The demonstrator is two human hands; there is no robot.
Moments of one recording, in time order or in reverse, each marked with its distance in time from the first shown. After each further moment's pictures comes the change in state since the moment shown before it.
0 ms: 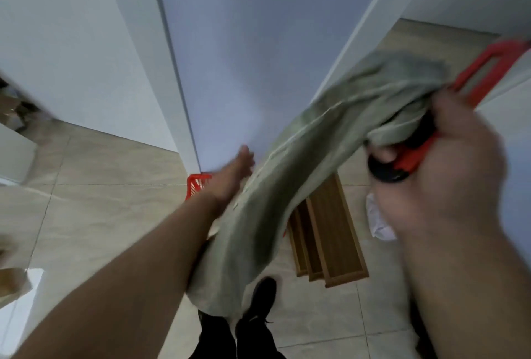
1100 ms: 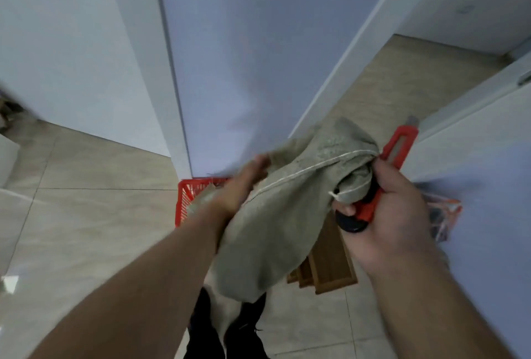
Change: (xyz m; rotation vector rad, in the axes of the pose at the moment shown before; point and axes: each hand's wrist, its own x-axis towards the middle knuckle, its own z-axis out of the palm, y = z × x) left_hand -0.034 0.011 0.002 -0.347 -0.067 0.009; right_hand -0.010 0.040 -0.031 -0.044 0.044 0.329
